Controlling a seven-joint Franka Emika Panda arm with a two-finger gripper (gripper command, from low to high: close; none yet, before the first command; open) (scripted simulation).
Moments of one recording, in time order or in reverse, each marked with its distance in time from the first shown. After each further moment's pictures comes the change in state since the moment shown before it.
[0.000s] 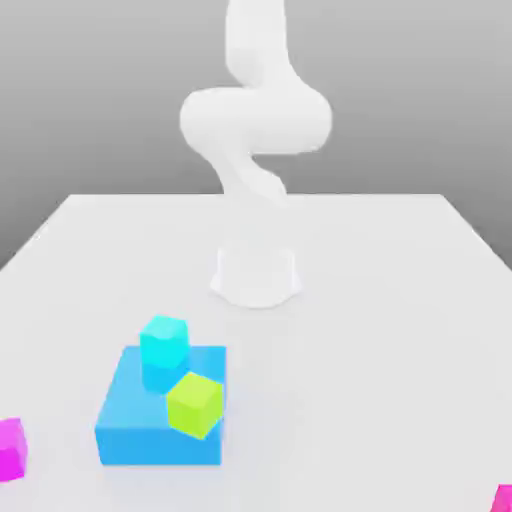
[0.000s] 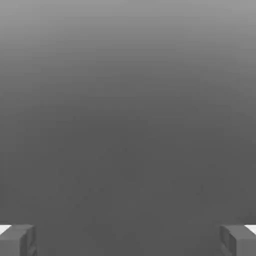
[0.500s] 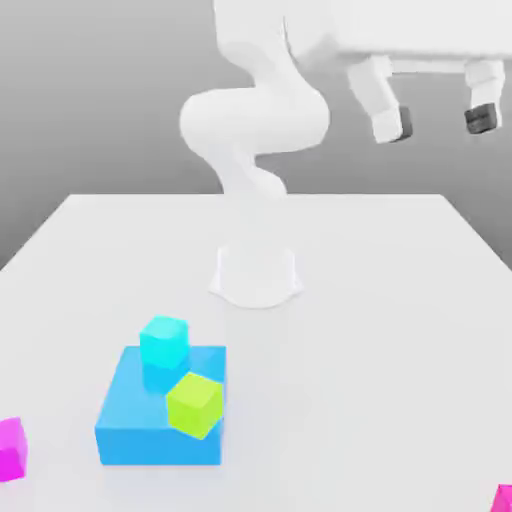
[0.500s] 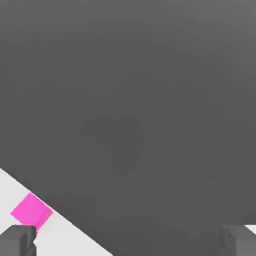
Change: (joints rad) arm 0.252 0.552 -0.043 0.113 0.132 0.087 -0.522
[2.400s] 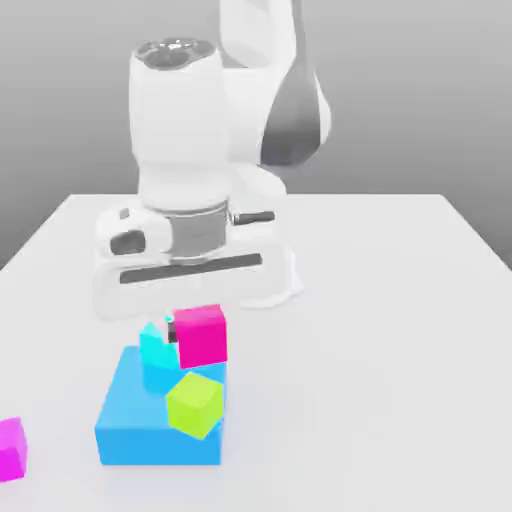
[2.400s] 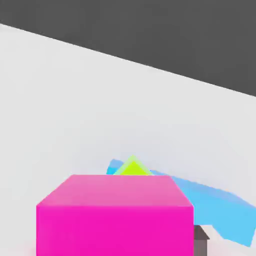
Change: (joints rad) arm -0.207 0.067 -0.211 -0.471 -0.185 0.149 0.195
